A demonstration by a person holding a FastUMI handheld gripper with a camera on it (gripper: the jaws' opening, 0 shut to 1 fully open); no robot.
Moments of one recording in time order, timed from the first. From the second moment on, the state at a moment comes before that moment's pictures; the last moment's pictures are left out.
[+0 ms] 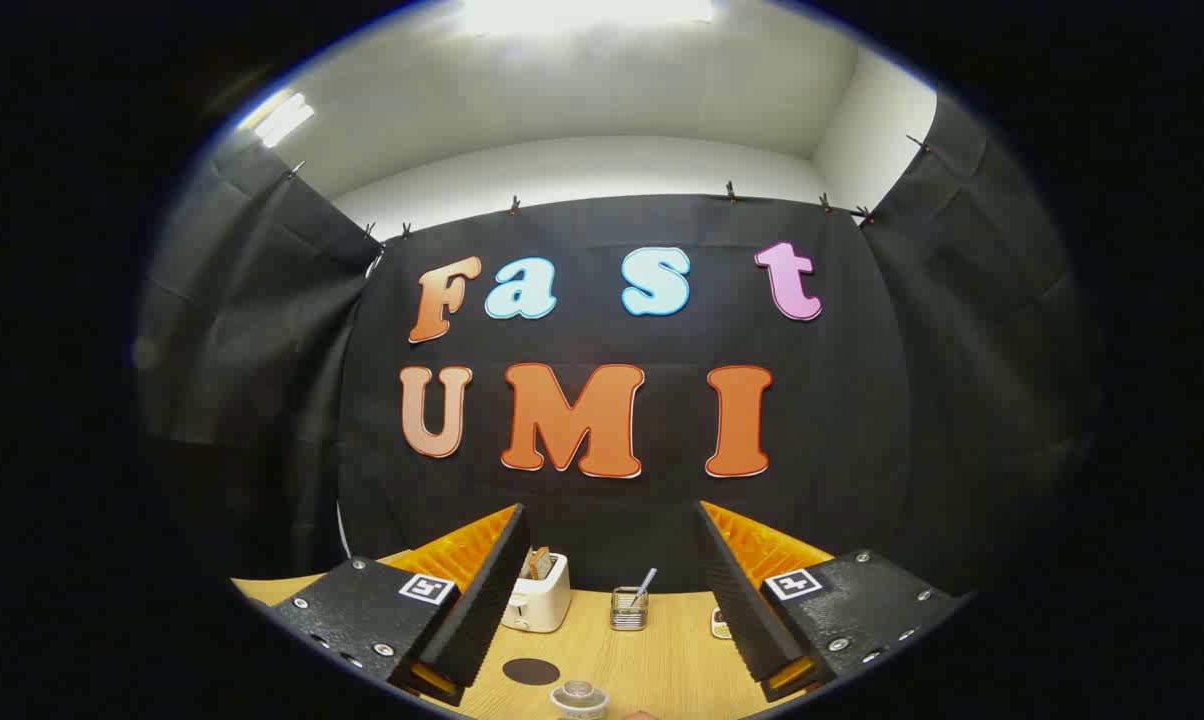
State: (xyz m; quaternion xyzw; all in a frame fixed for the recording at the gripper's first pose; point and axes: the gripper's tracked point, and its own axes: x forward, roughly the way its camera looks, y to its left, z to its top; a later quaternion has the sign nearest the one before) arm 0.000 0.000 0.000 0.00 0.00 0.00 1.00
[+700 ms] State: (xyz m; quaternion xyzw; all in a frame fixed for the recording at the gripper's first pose) arm 0.000 -0.005 0.007 0.00 0.00 0.01 1.00
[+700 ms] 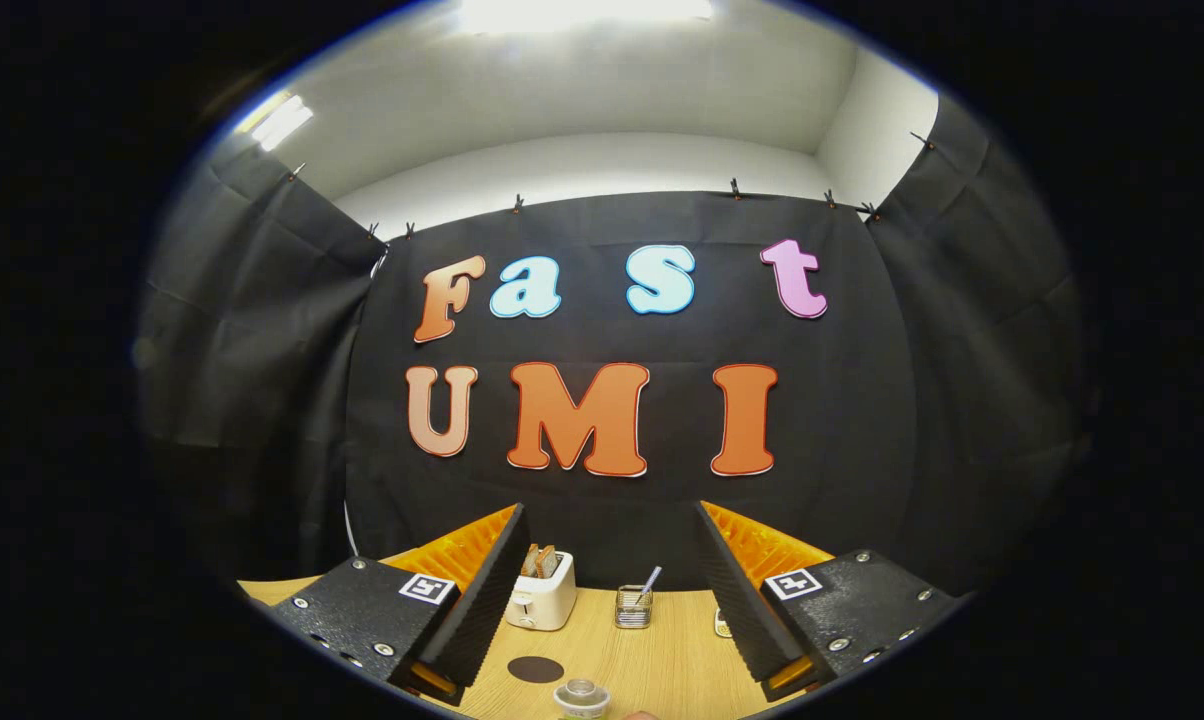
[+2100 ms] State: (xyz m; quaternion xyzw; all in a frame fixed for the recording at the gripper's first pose) arm -0.012 0.014 -0.096 -0.05 0.04 0.03 1.00
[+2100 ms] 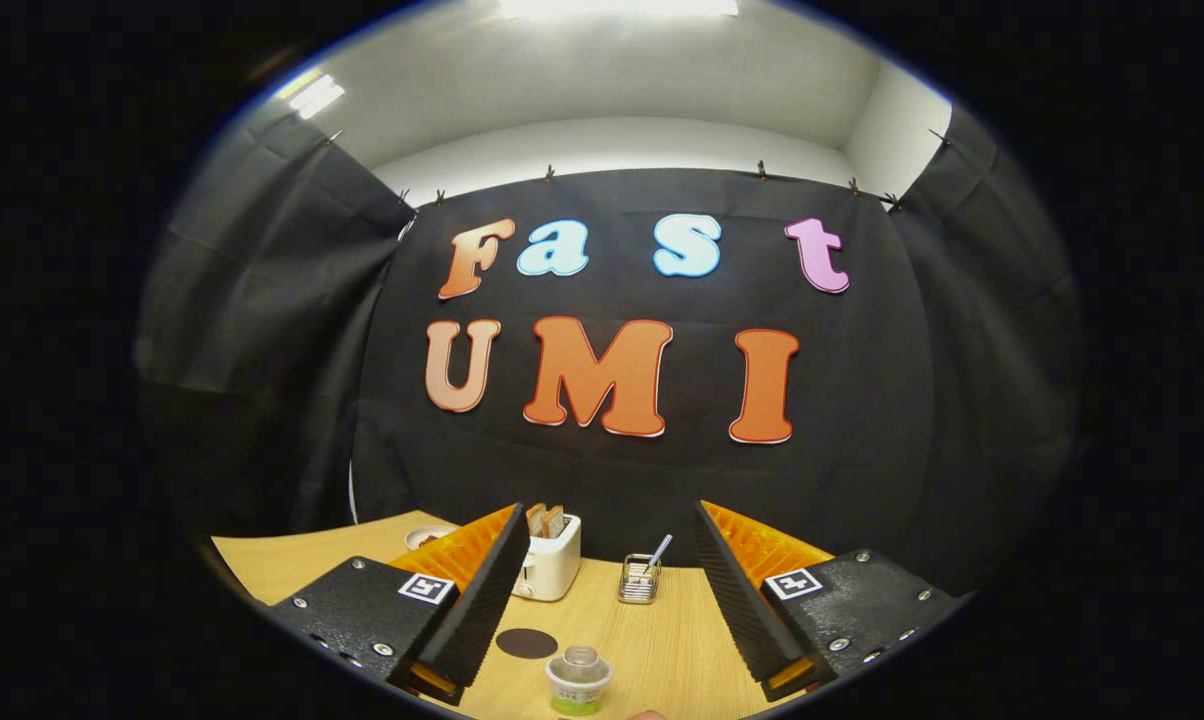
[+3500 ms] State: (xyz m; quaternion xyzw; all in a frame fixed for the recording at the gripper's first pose) arm -0.022 0.017 -0.346 -0.01 0.24 0.01 0.97
